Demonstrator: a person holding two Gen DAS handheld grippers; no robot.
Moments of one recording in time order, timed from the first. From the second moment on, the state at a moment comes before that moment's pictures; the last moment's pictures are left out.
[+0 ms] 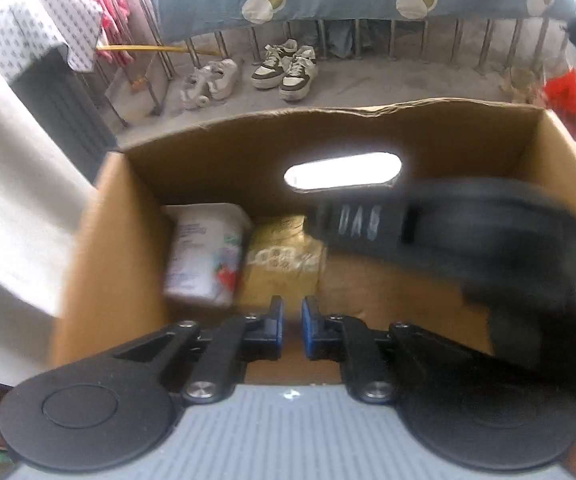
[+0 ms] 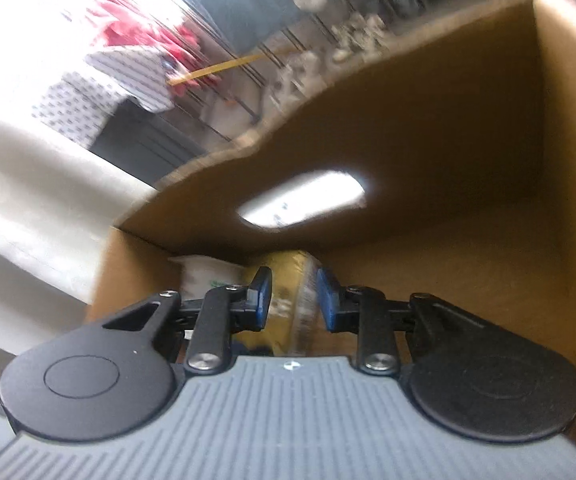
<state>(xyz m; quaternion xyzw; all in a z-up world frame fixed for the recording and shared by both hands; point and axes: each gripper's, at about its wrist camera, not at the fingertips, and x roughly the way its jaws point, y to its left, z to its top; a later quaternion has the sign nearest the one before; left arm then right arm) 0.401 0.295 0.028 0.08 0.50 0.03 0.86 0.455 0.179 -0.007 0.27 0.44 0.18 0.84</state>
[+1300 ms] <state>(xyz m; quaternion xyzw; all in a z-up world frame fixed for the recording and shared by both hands) 0.149 0.050 0.031 -0.10 0.33 -0.21 0.92 0.116 -0.237 0.033 0.29 0.31 0.05 0.91</state>
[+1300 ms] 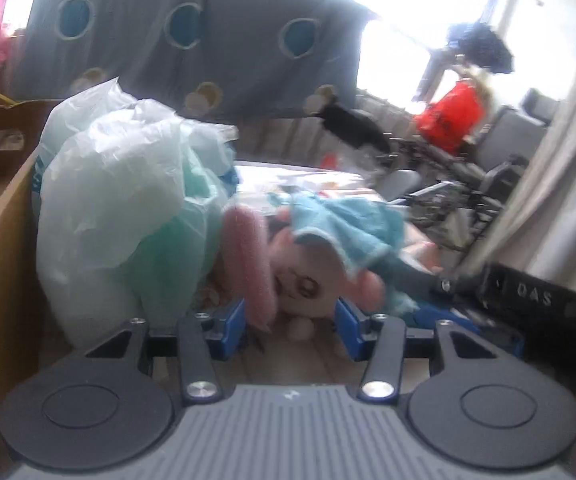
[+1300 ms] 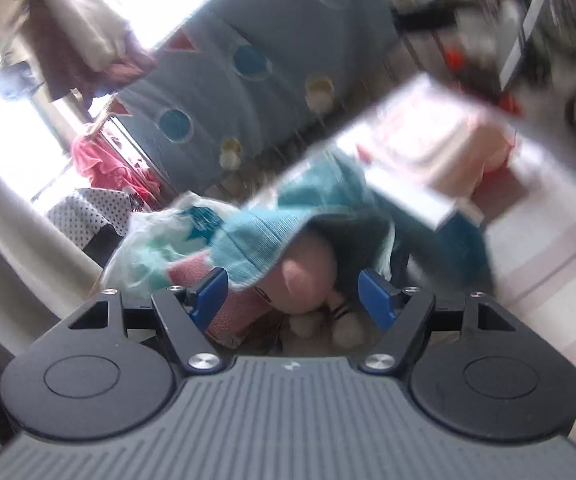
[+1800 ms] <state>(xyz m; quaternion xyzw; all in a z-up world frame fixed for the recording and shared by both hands) 0.142 0.065 0.027 -0.12 0.34 -0.19 0.92 0.124 -0.223 0.027 0.25 0.31 0.08 0.91</state>
